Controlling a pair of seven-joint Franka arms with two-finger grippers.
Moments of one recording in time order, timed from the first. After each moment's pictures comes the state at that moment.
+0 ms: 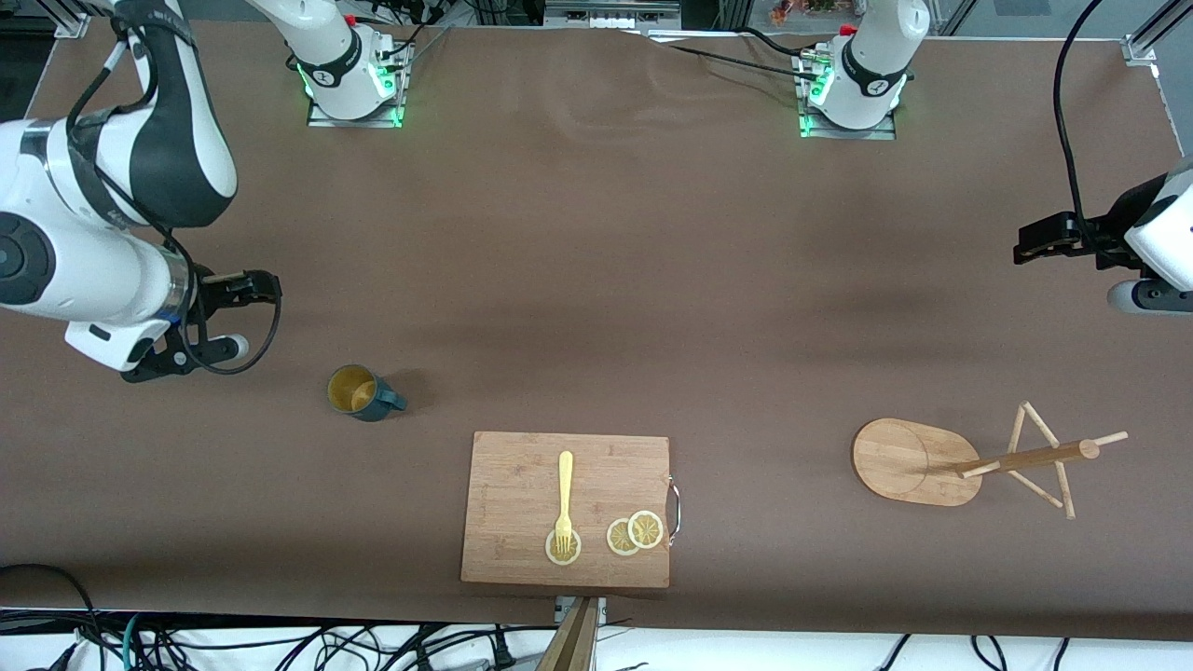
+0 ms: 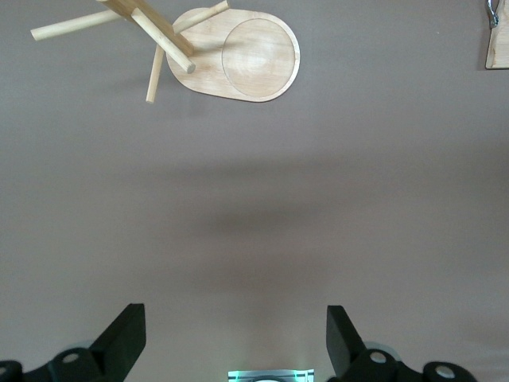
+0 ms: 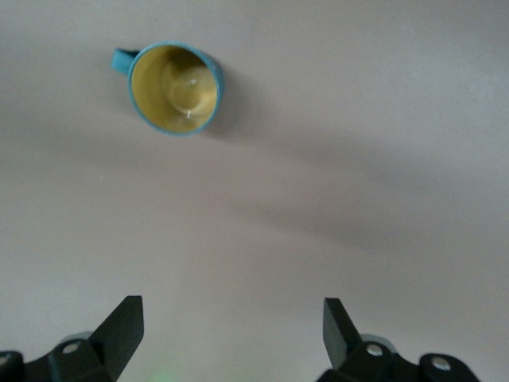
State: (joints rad) left arm 0.04 0.22 -0.03 -1.34 0.01 1.37 0.04; right arm 0.11 0.38 -0.01 -1.52 -0.06 1.66 -0.15
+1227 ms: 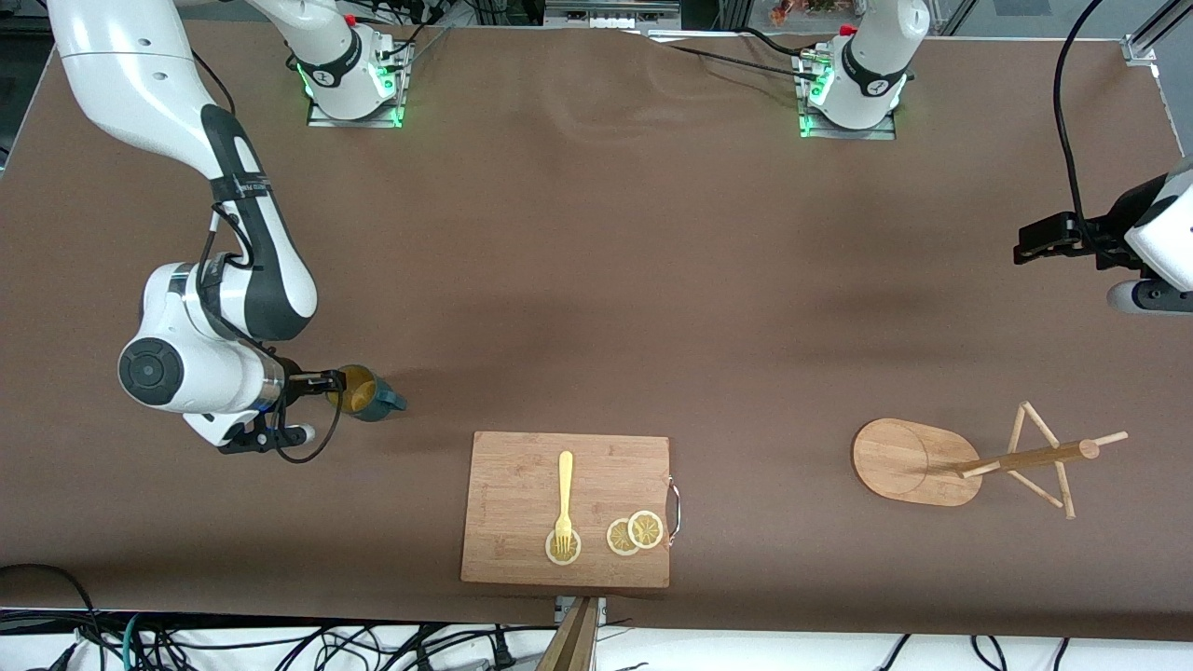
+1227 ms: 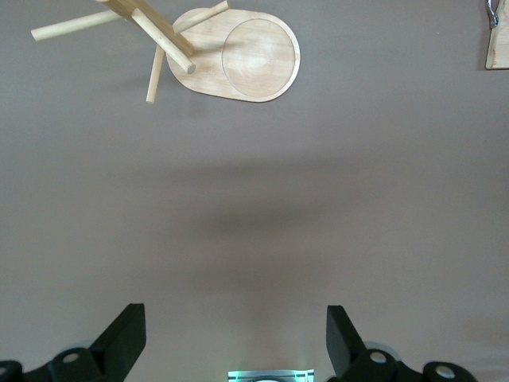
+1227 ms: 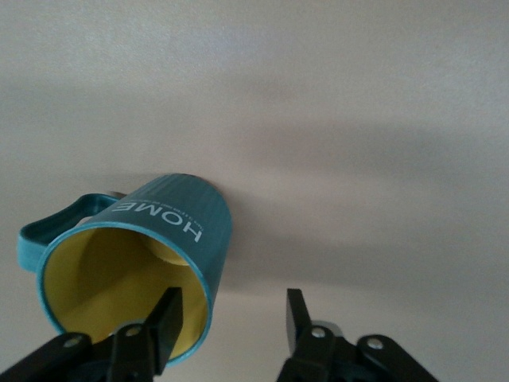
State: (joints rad) left arm 0.04 0.22 -0.03 -1.34 0.01 1.37 0.04; right arm 0.11 0.67 -0.01 -1.52 0.04 2.01 -0.03
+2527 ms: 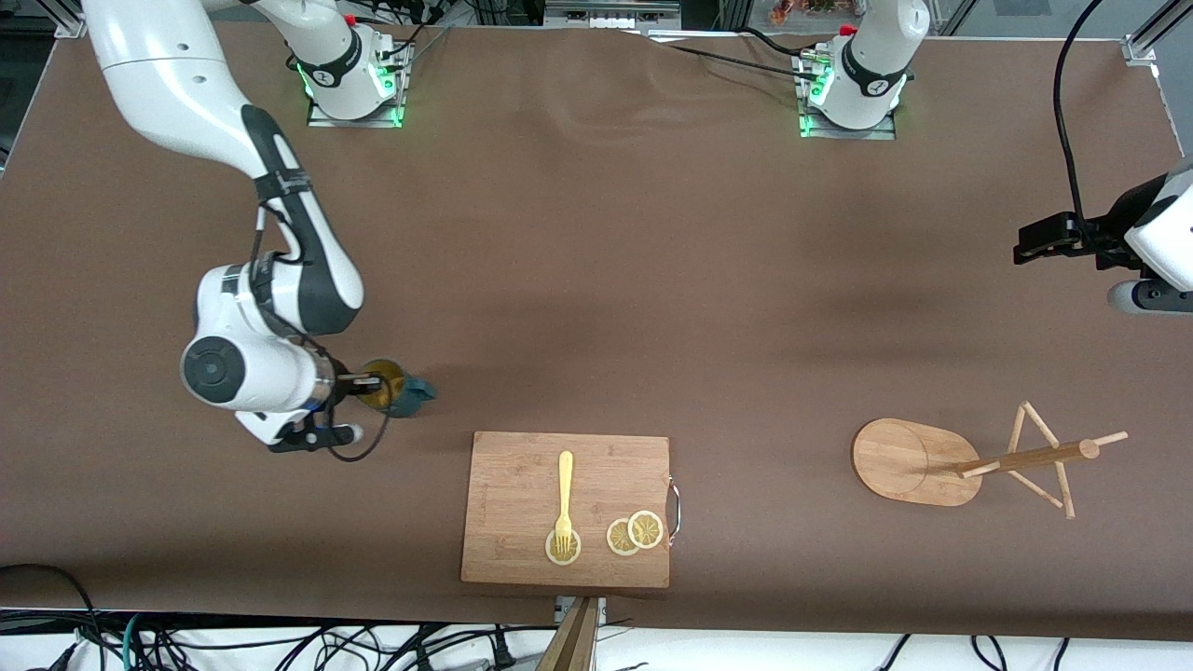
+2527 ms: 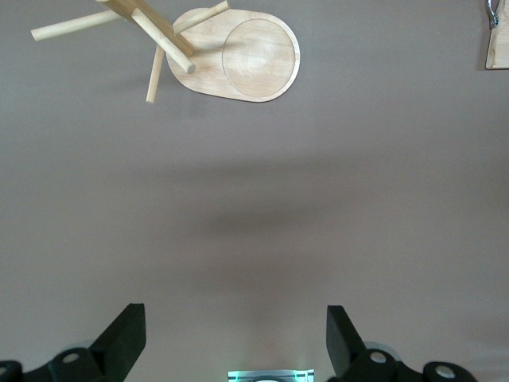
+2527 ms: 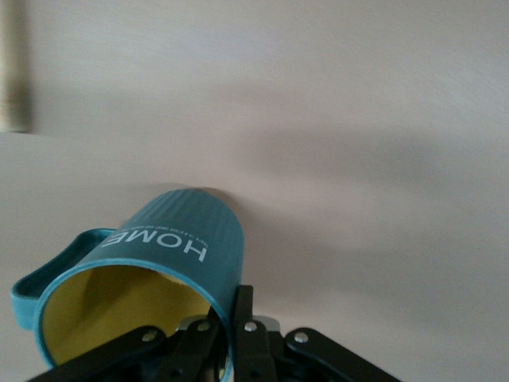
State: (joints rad) left arm 0.04 0.22 -0.03 -1.34 0.01 1.37 0.04; right arm 0.20 0.68 0.04 -1.47 0.05 2.03 0.05
